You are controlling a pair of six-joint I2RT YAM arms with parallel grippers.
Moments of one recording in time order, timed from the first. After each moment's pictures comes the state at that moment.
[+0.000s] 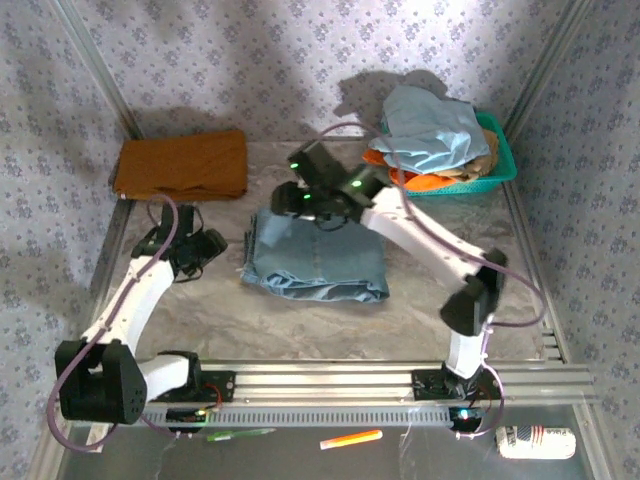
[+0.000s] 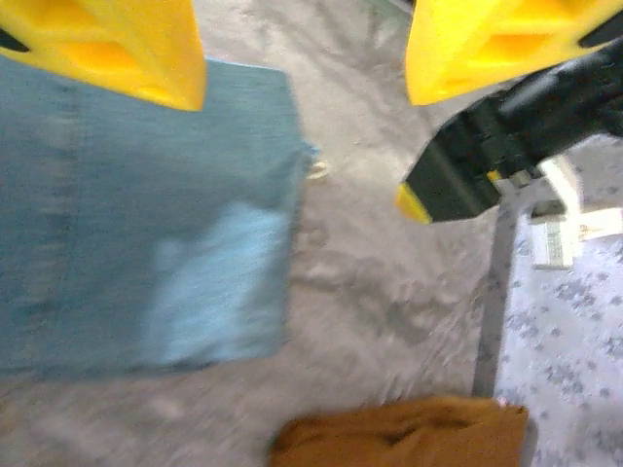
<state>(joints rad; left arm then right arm) -0.14 1.16 0.87 -0.71 0.03 -0.72 0.83 1.77 1.90 -0.93 -0.04 0.81</state>
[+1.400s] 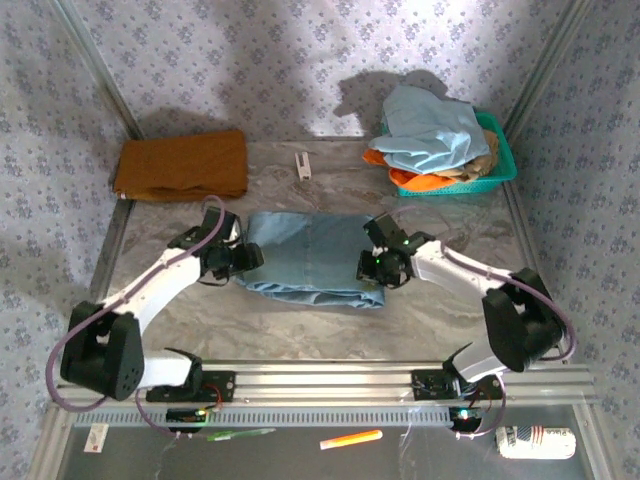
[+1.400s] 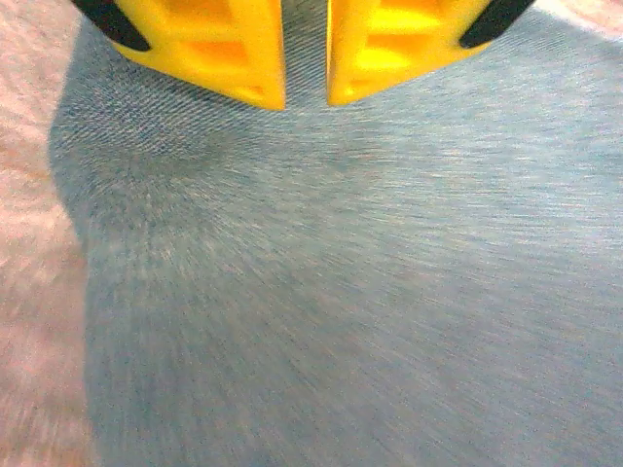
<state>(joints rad) -0.35 1.28 0.83 -0.65 0.09 -0.59 0.58 1.46 0.94 -0.62 -0.16 0.71</state>
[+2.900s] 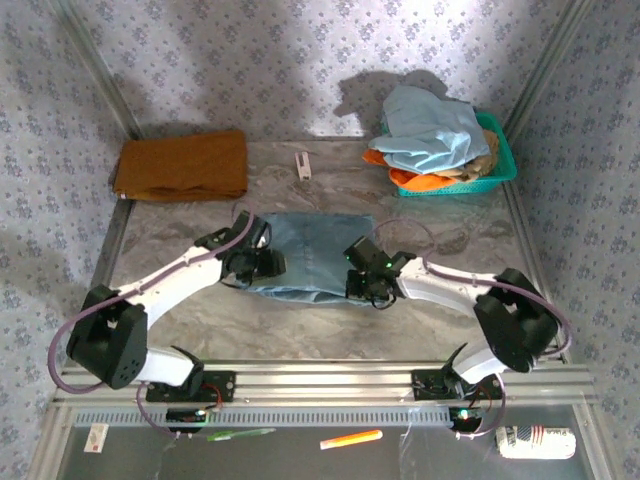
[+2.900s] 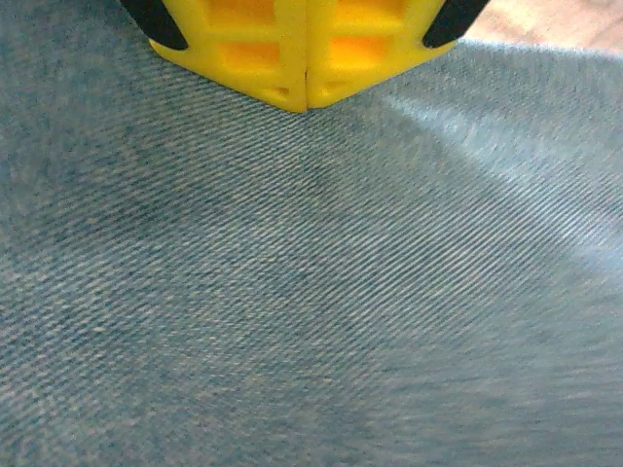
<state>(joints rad) -0.56 1.37 0.83 -0.59 0.08 -0.70 0.78 1.51 0.79 -0.46 0.00 0.82</state>
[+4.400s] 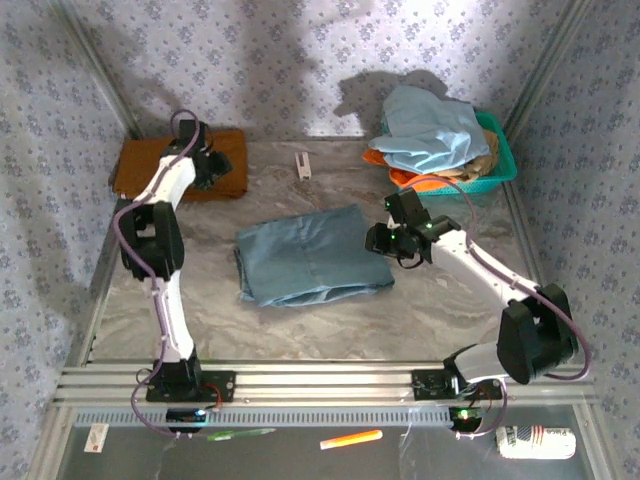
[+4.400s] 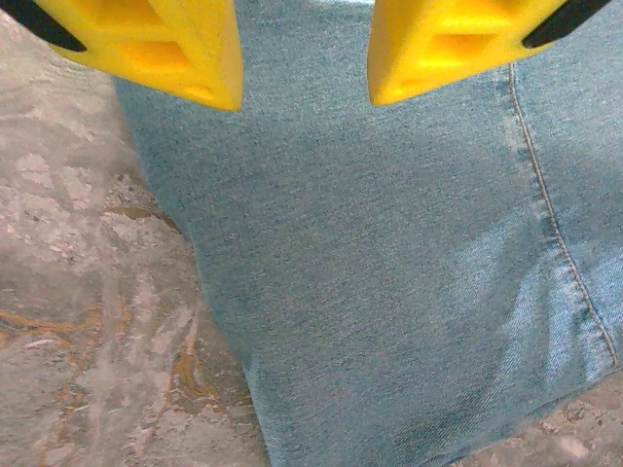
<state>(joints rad) -0.02 2.19 1.89 -0.63 0.07 -0.56 0.46 1.40 1.02 -0.61 -0.12 0.58</state>
